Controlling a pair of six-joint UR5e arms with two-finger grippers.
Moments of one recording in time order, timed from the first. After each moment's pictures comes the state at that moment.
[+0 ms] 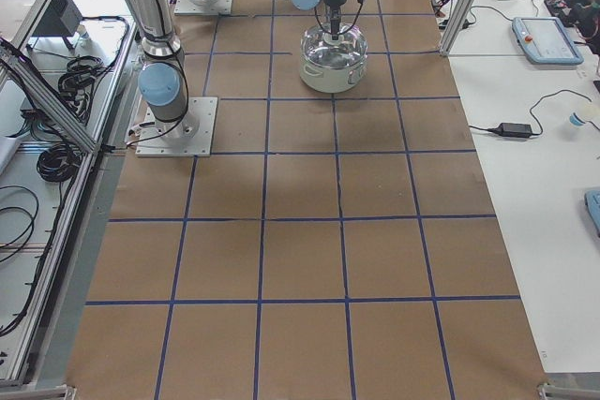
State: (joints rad) left arm -1.37 -1.65 -1.90 -1.17 1.60 0.73; right arm 1.71 -1.42 1.71 -1.99 -1.53 0.22
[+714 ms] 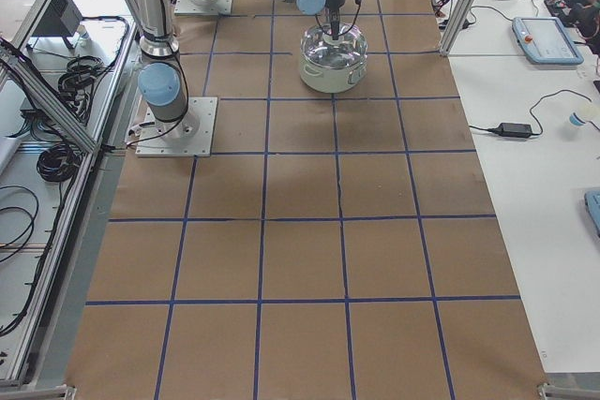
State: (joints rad) left arm -1.34 -1.72 -1.97 -1.08 1.65 0.92; right arm 1.80 -1.34 1.72 -2.10 -1.54 0.25
